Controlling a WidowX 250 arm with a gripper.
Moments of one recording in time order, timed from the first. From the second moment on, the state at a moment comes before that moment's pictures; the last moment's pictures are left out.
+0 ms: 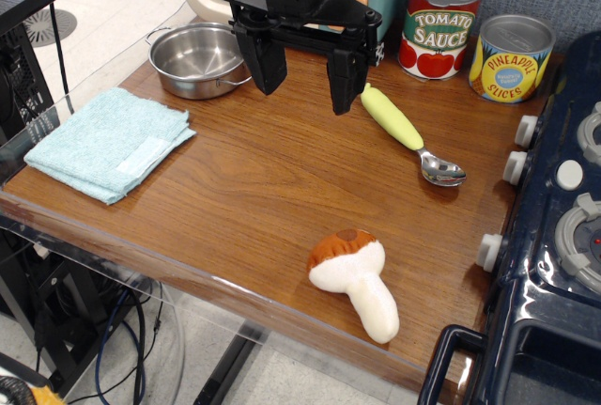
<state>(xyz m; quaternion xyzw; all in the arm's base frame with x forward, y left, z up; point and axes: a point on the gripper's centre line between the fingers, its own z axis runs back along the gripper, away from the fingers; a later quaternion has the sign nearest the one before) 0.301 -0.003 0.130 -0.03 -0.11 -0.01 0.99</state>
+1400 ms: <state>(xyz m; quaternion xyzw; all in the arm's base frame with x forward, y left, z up) 0.256 -0.048 0.020 -0.14 0.01 -0.23 0.96</state>
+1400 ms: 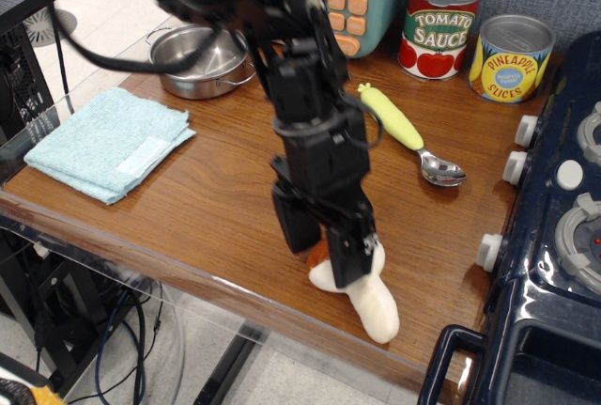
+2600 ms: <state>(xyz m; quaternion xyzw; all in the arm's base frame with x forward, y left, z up) 0.284 -0.018 0.082 -0.08 -0.02 -0.25 0.96</state>
